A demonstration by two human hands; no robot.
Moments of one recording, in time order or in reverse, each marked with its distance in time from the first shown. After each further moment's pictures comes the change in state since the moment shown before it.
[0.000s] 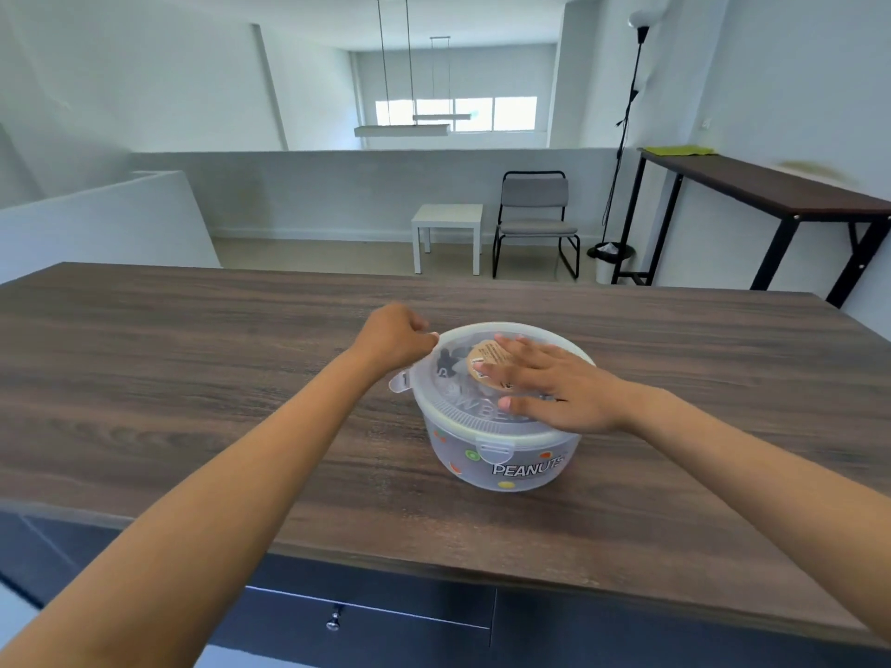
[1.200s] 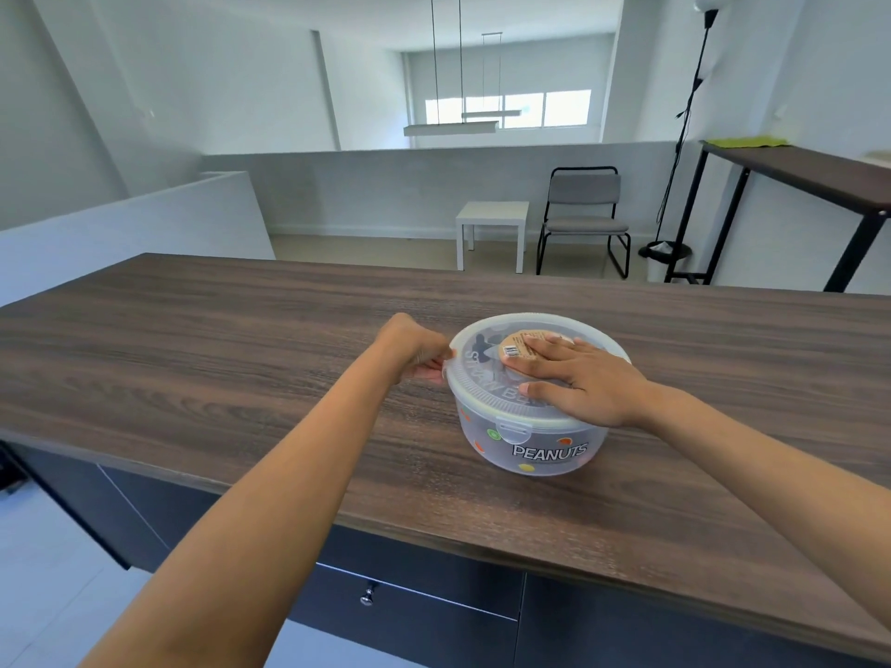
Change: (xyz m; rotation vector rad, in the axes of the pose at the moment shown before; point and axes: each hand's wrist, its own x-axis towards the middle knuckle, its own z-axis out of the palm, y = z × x) left_hand -0.021 -0.004 -0.008 -0.469 -0.095 -0.511; right_hand 0.017 -0.002 0.013 0.053 0.038 0.045
